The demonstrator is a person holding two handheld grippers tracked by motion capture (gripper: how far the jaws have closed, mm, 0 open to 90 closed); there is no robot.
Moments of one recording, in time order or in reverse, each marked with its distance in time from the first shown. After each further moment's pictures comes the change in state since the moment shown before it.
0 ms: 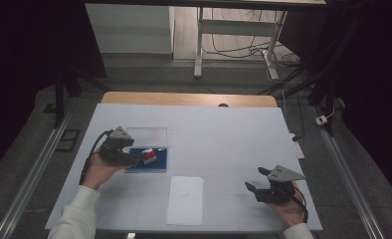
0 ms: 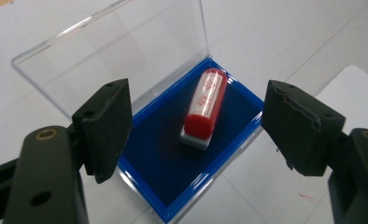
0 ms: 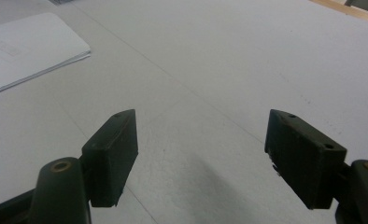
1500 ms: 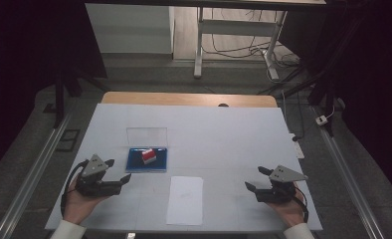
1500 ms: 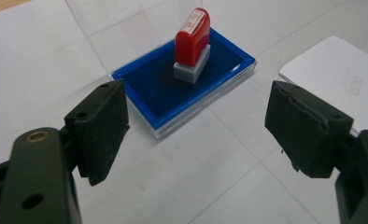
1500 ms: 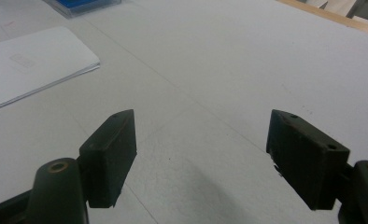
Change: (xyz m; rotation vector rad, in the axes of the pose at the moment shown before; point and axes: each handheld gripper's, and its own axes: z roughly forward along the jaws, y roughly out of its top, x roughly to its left) left arm -0.037 -0.077 -0.050 -0.126 0.113 -0.029; right arm 0.000 0.002 -0.004 -0.043 0.023 0.004
